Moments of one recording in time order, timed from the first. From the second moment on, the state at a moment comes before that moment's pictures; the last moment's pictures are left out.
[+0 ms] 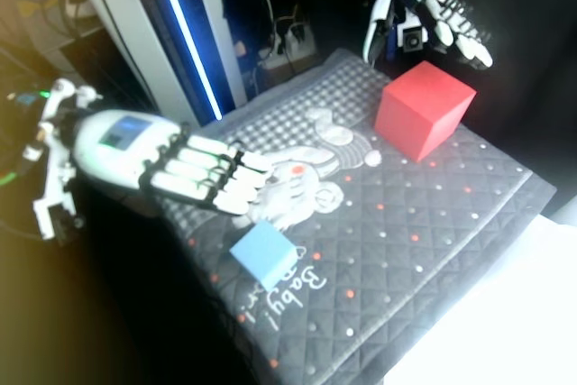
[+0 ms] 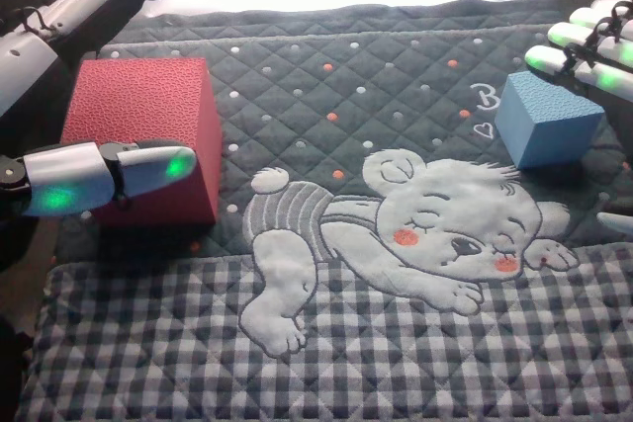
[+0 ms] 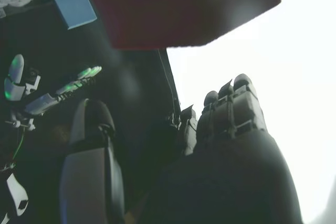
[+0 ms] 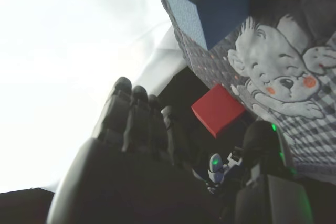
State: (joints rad) left arm 1.04 -0.86 0.97 -0.24 -1.20 0.92; right arm -0.81 -0.70 0.86 0.05 0.85 -1.19
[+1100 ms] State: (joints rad) left arm 0.93 -0.97 1.09 -0.37 -0.90 1.00; right arm -0.81 -0.72 0.86 0.06 0.83 -1.19
